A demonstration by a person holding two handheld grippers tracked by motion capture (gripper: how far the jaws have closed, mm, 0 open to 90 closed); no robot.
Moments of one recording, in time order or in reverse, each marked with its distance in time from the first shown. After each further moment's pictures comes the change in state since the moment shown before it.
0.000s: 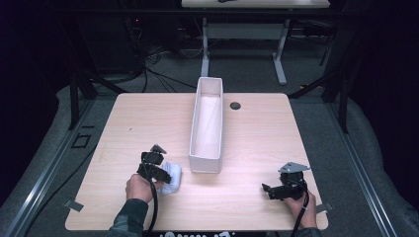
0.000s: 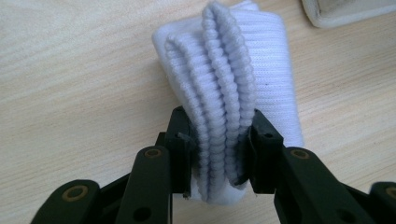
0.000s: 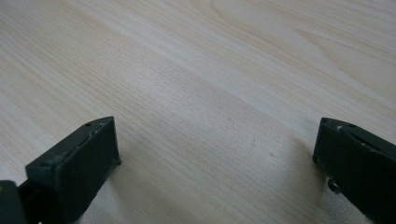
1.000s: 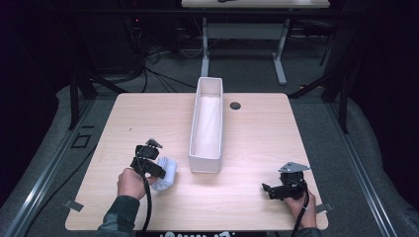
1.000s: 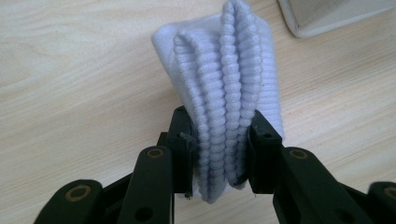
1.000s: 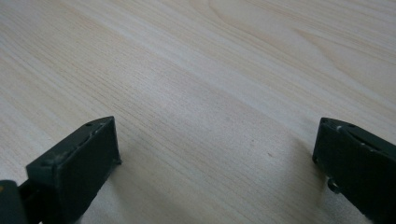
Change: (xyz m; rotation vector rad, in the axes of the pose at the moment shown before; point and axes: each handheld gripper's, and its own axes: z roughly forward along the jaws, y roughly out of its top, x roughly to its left) left arm 0.000 0.006 -0.038 -0.017 0.036 0.074; right arm 0.000 0.000 0.000 0.000 -0.005 0.004
